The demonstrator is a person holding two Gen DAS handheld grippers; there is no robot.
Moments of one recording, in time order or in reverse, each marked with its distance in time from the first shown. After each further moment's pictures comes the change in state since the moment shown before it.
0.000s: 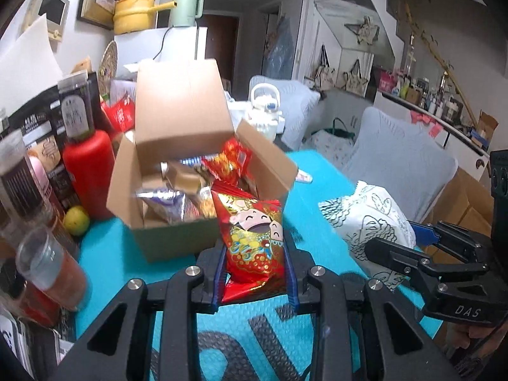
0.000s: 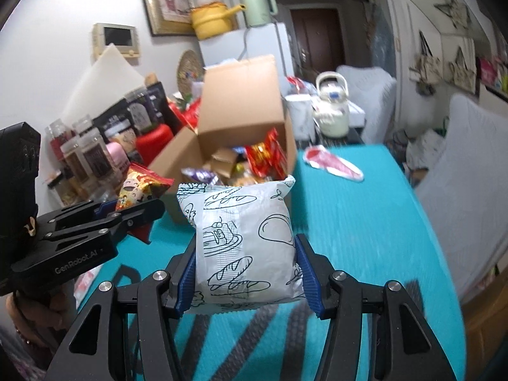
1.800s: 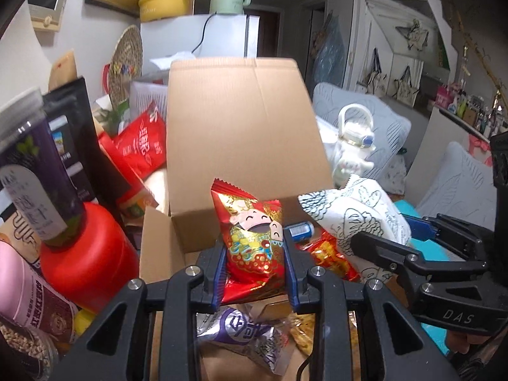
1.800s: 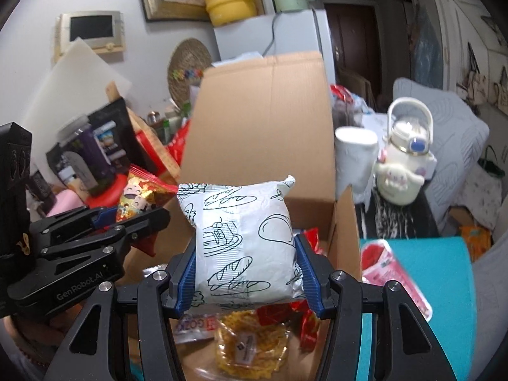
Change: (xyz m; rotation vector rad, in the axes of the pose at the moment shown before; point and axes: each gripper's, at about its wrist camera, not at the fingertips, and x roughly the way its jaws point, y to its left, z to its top) left arm 0.167 0.117 0.122 -0.061 0.031 0.183; right arm 0.224 -0.017 0.144 -0.059 0.078 0.090
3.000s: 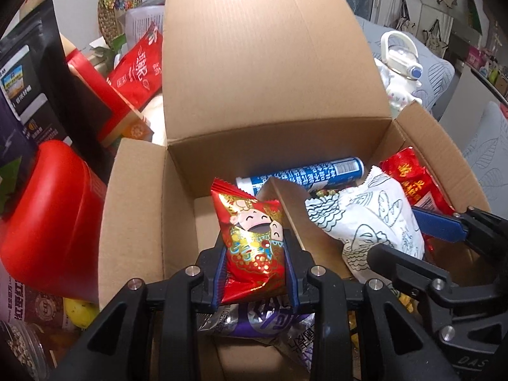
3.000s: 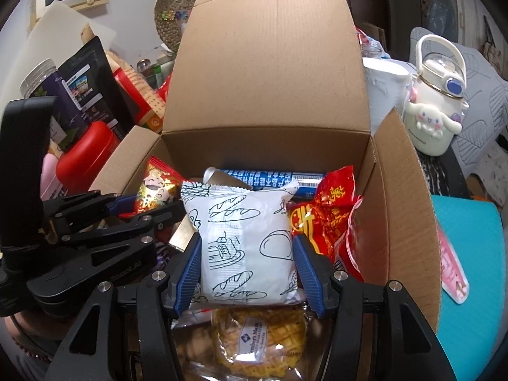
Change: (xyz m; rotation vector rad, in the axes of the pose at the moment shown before) left arm 0.069 0.014 -0.024 0.004 0.285 0.097; right arm 0.059 0.004 -0.021 0.020 0.214 0.041
